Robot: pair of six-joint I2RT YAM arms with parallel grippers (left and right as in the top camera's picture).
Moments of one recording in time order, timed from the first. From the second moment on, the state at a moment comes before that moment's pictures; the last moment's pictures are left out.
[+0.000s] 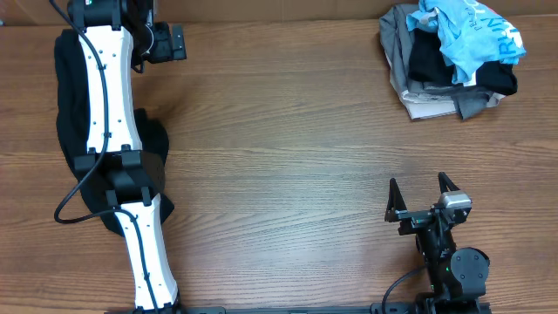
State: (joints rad) left arm 0.08 2.49 2.82 -1.53 0.10 -0.10; right arm 0.05 0.01 0.02 -0.03 -0.08 0.07
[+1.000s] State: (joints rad) left arm -0.01 2.28 2.69 -1.47 0.09 -0.10; right arm 0.05 0.01 0.02 -0.03 -0.08 0.07
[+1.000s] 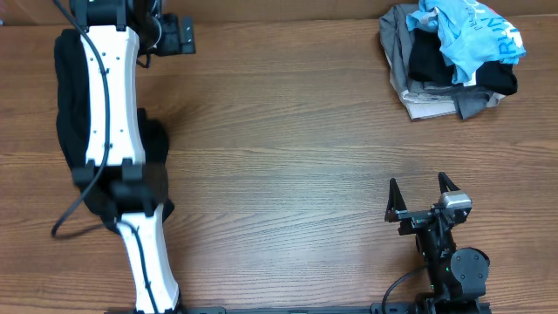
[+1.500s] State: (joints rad) left arm -0.04 1.09 1.25 -0.25 0.03 -0.04; right arm 0.05 0.01 0.02 -0.03 -0.08 0.07
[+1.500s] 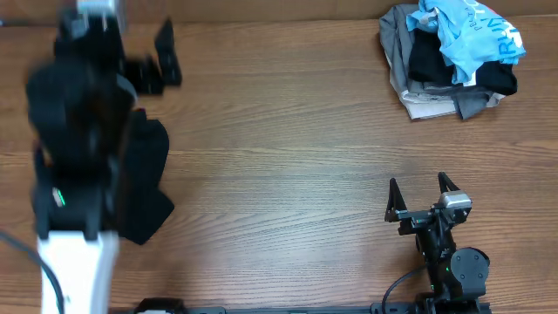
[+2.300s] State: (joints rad) left arm 0.00 0.15 0.06 0.13 0.04 -0.02; right arm 0.05 0.01 0.02 -0.03 -0.08 0.07
